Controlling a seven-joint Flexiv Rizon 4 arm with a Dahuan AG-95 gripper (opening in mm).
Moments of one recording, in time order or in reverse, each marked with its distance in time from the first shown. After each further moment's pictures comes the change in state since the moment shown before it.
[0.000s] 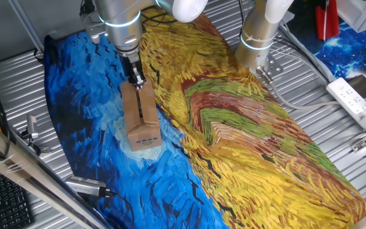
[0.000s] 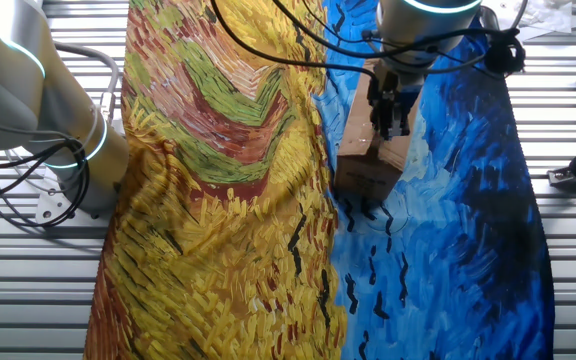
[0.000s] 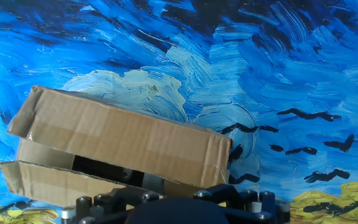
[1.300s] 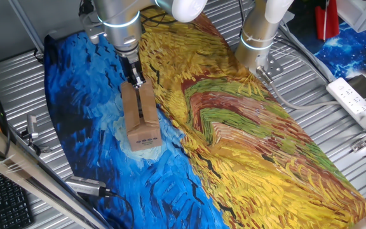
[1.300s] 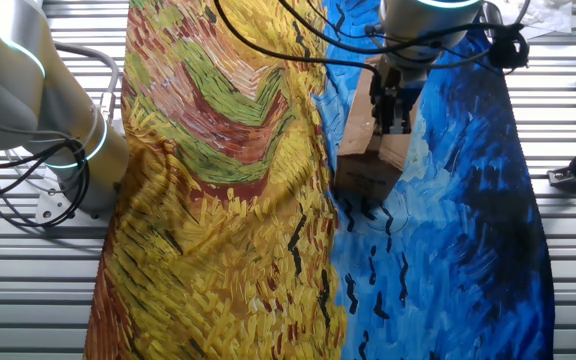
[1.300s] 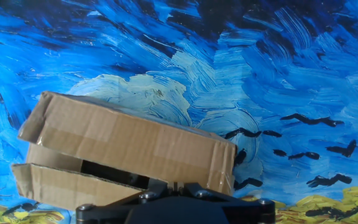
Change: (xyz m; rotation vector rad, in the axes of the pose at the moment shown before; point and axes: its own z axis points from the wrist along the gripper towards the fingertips) arm -0.003 0.003 -0.003 0.001 0.002 0.005
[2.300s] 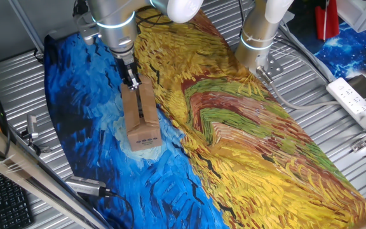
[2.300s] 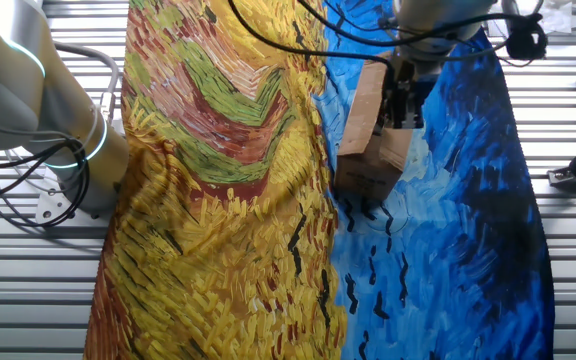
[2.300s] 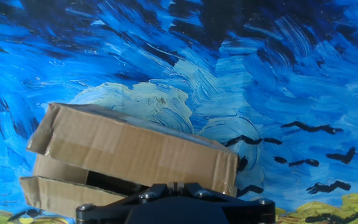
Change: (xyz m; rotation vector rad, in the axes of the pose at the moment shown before) arm -0.022 0.008 -0.007 -0.001 -0.002 -0.006
